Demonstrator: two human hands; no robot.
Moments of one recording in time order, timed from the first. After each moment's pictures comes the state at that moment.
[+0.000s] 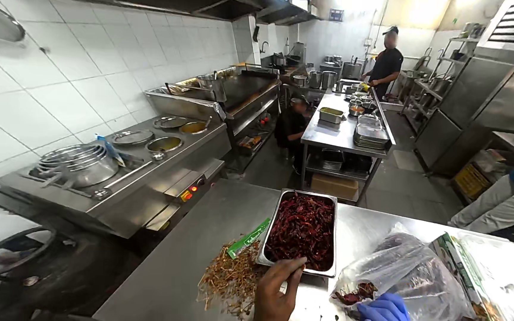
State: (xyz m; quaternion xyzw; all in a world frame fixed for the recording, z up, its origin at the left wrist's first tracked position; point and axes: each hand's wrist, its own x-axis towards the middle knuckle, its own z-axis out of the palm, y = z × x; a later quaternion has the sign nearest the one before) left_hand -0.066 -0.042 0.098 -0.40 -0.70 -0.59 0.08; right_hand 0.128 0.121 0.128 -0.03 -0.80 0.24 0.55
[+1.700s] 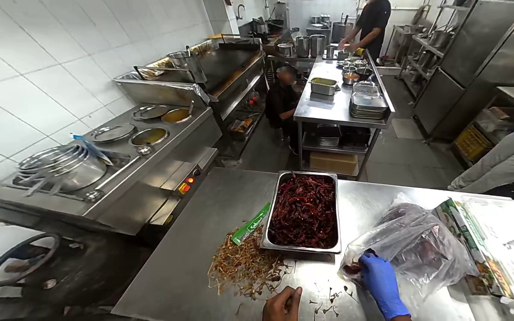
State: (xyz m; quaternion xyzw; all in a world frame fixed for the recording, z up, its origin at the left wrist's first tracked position) left_hand -0.022 -0.107 -0.007 -0.30 -0.85 -0.43 -0.06; right_hand 0.106 0.156 0.030 -0.36 -0.93 0.10 -0.01
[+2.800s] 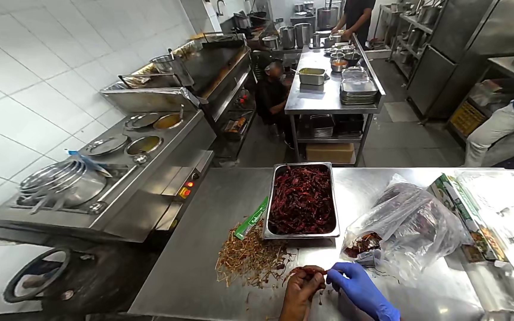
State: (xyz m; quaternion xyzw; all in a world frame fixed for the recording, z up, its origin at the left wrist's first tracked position) left_hand -0.006 -0.075 0.016 -0.12 -0.49 -0.76 -0.40; right_hand 0.106 0.095 0.023 -0.16 -0.76 0.63 0.07
